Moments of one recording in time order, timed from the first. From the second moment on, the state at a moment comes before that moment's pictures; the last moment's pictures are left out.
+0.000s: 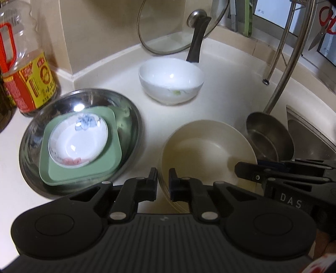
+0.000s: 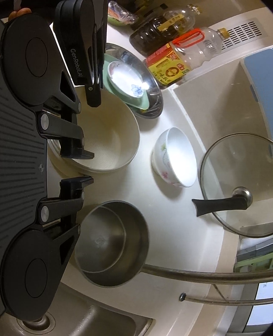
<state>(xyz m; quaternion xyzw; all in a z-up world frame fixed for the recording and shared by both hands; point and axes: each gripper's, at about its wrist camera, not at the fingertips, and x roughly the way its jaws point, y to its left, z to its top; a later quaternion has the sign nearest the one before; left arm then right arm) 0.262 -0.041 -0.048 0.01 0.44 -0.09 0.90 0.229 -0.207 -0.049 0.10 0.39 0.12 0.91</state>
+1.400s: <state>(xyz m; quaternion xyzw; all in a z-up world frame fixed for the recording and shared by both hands) 0.422 -0.038 0.008 0.02 0.37 -0.11 0.92 0.390 -0.211 0.000 0.13 0.37 0.08 0.92</state>
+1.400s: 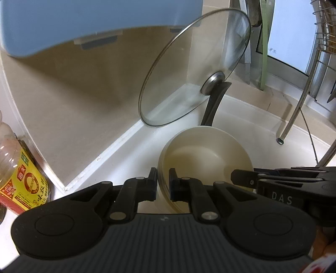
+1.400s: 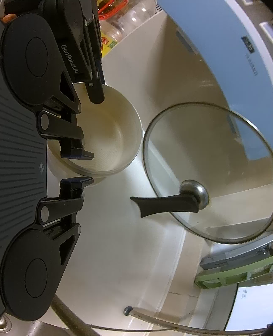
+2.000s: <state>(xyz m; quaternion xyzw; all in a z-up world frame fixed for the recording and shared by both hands) 0.442 -0.038 -0.016 0.02 0.40 -0.10 0.91 0.412 -0.210 -0.017 0.13 0.40 0.08 0.90</state>
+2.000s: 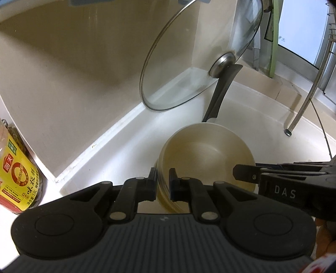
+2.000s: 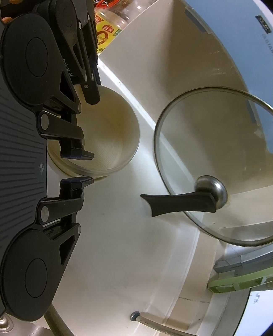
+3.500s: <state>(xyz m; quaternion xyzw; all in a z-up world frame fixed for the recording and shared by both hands) 0.374 -0.032 0.011 0.02 0.37 -0.12 0.92 0.340 -0.218 0.008 0.12 0.34 0.09 0.93</state>
